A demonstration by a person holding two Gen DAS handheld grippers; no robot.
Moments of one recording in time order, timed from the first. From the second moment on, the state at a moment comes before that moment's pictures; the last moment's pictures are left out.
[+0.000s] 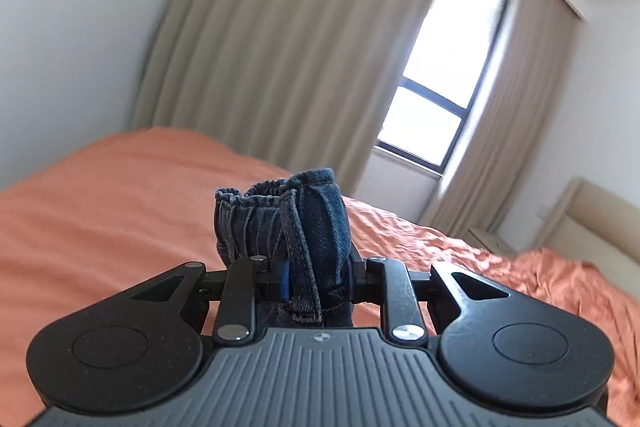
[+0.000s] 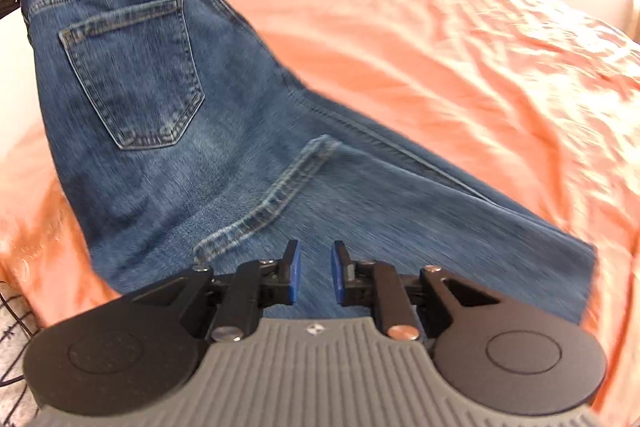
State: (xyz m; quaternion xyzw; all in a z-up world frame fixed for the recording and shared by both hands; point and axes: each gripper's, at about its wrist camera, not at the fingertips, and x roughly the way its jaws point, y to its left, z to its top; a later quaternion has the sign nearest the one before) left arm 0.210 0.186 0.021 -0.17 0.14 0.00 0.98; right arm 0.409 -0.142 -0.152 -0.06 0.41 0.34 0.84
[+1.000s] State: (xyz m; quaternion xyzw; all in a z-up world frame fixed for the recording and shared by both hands) left arm 0.262 -0.087 -0.130 -0.04 0.43 -0.24 0.87; right arm 0.325 -0.291 -0.165 0.03 0.44 0.22 0.87
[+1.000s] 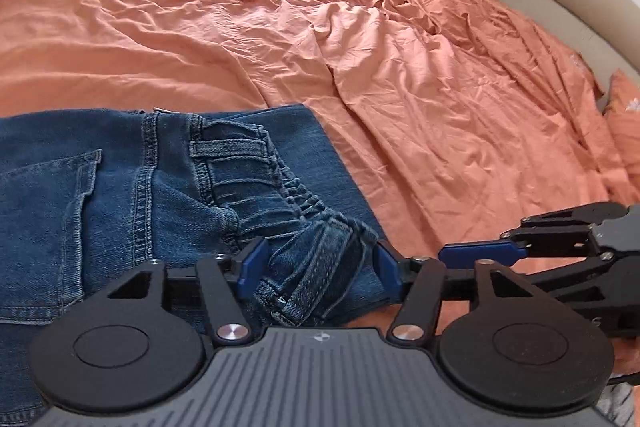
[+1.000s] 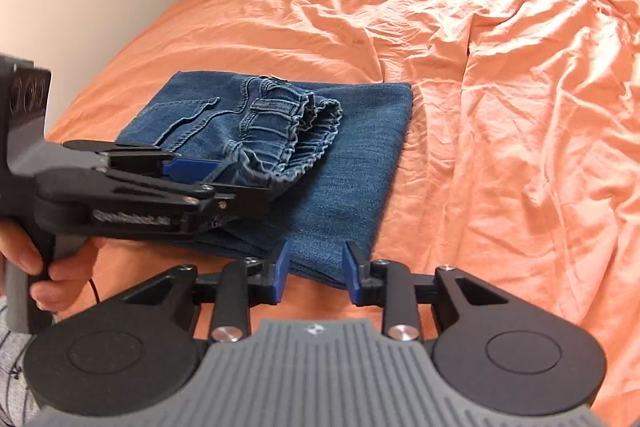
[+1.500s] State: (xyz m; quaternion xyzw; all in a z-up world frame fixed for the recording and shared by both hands) left arm 0.284 0.044 -0.081 -0.01 0.37 -0.12 0.92; right arm 0.398 -0.265 -0.147 0.15 0.41 0.26 0.86
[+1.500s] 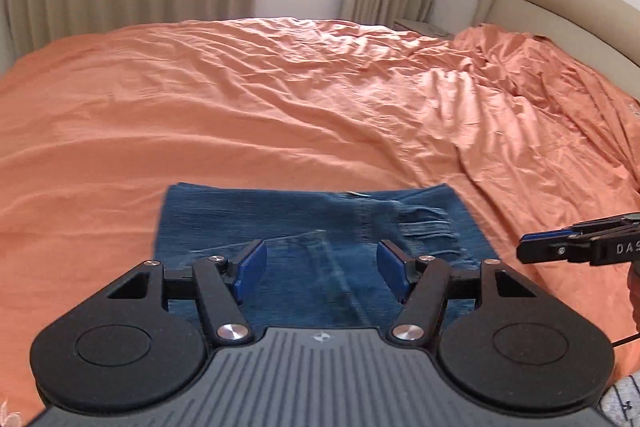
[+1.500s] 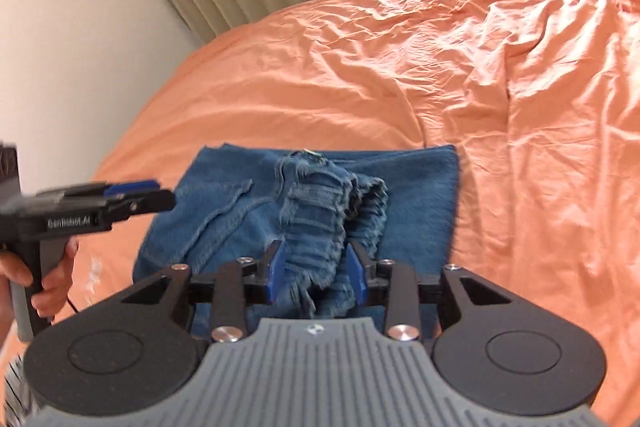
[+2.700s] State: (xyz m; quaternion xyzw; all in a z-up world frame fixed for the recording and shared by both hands) left arm 0.335 0.136 -0.157 -0.15 0.38 -0.07 0.91; right arm 0.490 -0.275 -0.235 0.34 0.47 0.26 0.77
